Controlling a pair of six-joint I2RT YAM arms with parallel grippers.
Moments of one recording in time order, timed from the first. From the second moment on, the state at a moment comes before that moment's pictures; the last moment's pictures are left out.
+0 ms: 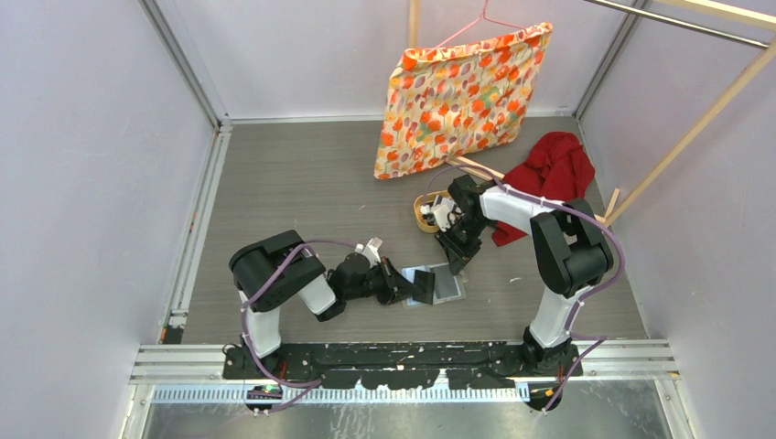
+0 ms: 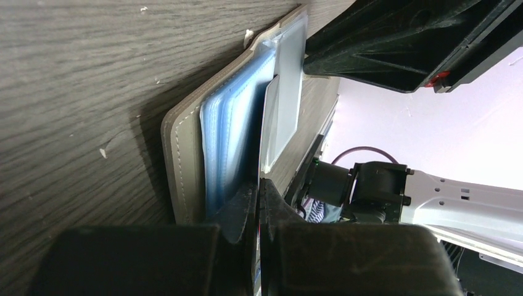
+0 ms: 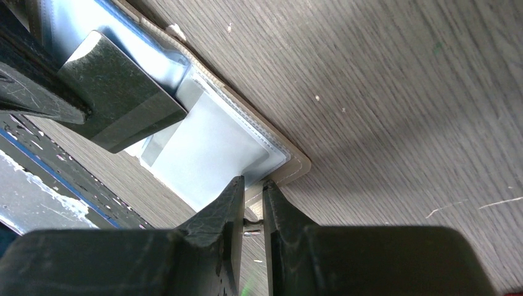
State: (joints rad) left arm -0.89 1.88 0.37 1.13 0.29 -1.39; right arm 0.42 1.80 1.11 -0.86 -0.40 -0.38
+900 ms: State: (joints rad) left arm -0.95 1.89 0.41 1.11 0.17 -1.39; right arm 0.43 1.80 1.11 -0.86 -0.40 -0.38
